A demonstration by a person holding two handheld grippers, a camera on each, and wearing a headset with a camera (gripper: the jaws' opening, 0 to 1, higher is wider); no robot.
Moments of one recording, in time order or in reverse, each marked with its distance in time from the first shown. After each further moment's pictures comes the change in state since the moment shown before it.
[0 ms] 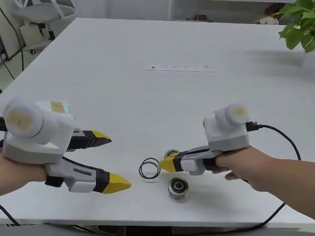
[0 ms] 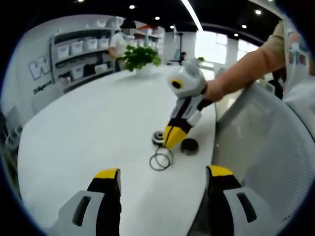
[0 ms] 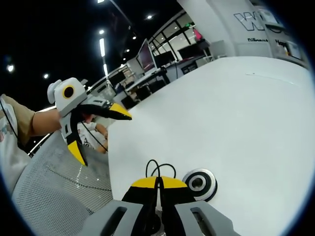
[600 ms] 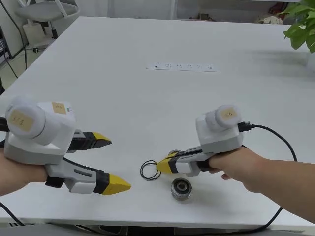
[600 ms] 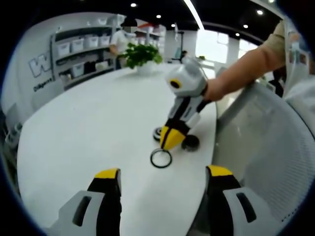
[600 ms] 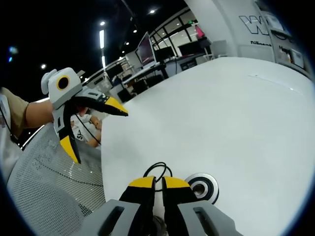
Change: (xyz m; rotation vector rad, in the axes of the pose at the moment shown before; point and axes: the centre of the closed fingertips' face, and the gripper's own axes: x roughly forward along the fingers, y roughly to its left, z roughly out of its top) left arm -0.001 0.003 -0.008 -0.011 0.017 -0.002; right arm 0.012 -0.003 -0.003 -0.061 0.055 -0.049
